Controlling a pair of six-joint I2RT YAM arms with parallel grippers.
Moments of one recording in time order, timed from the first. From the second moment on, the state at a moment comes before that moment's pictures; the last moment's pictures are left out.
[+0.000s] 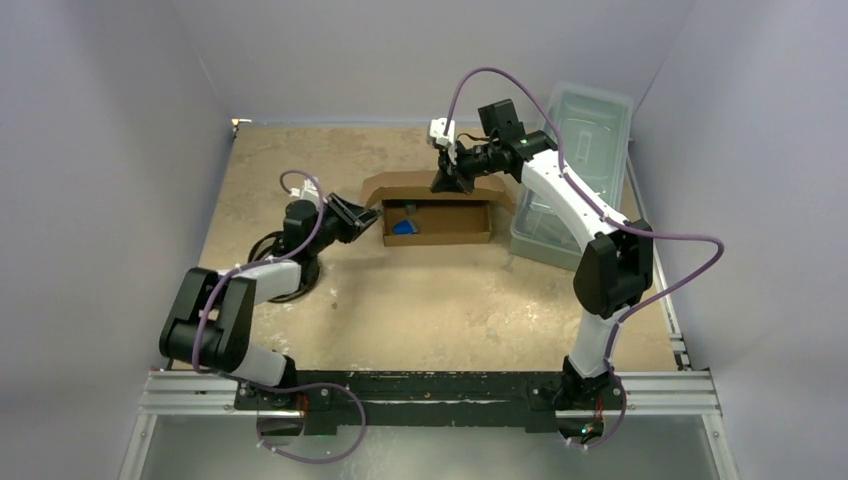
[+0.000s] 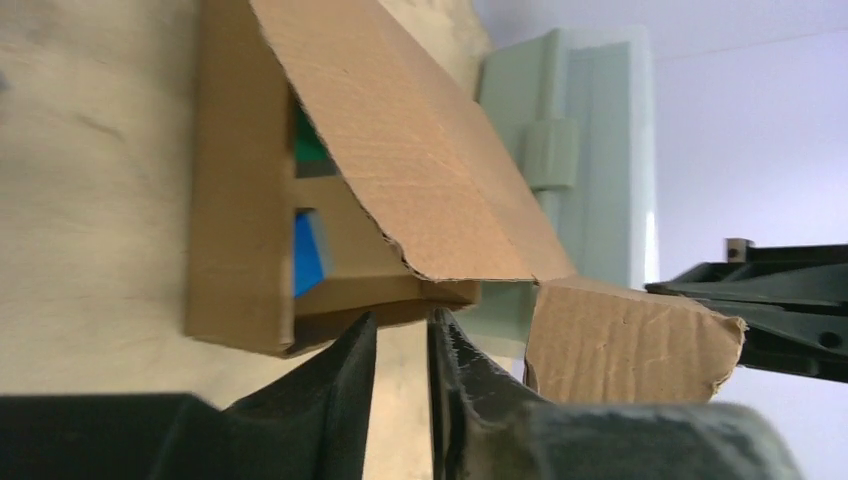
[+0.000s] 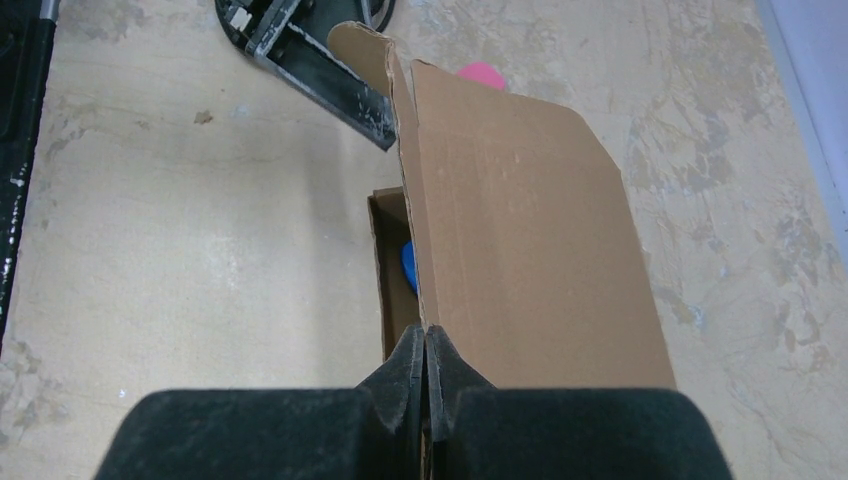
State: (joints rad) left arm -0.22 1.52 0.53 0.74 0.38 -1.18; right arm 0.43 1.86 1.75 -0.70 -0.83 -0.73
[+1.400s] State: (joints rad) left arm -0.12 2.05 1.50 -0.62 -0.01 -0.86; right arm 0.43 1.86 1.74 -0.70 -0.83 -0.73
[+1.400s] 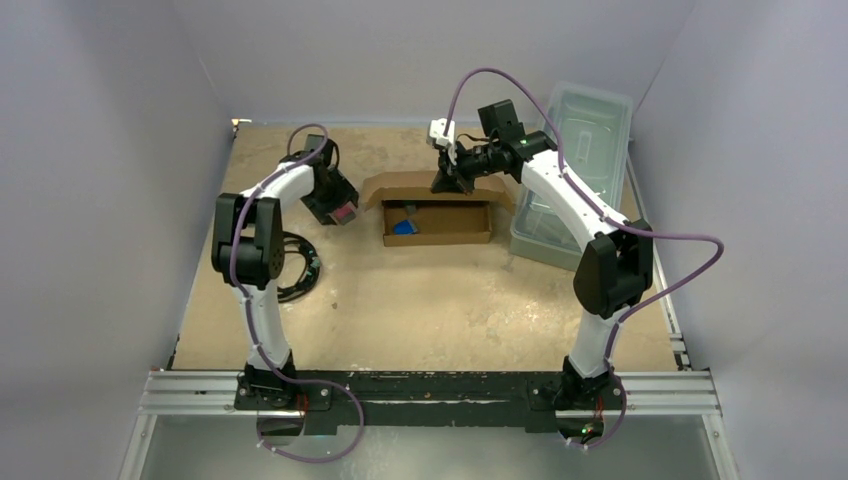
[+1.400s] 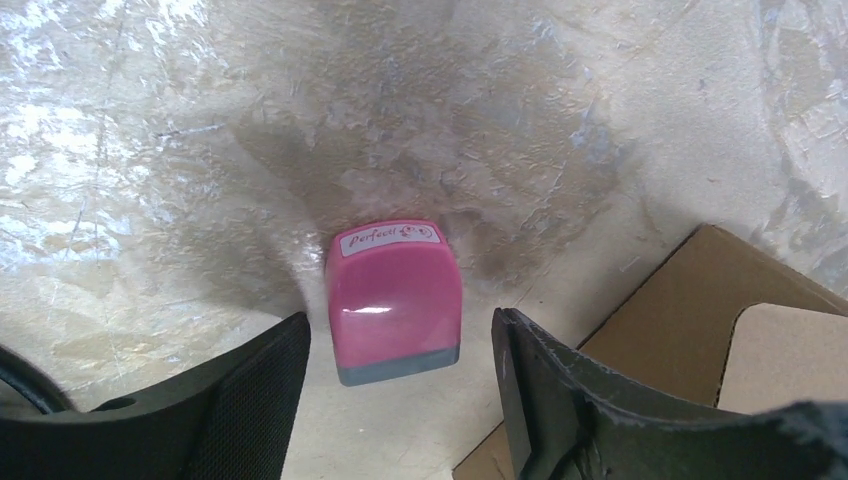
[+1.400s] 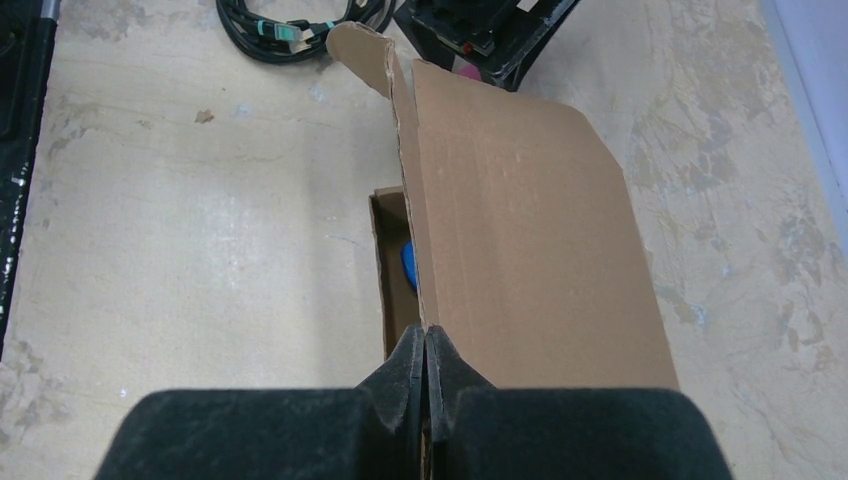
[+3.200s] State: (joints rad) left arm -0.21 1.96 0.59 1.39 0.71 -1.42; right arm 0.43 1.86 1.74 -0.70 -0.83 -0.73
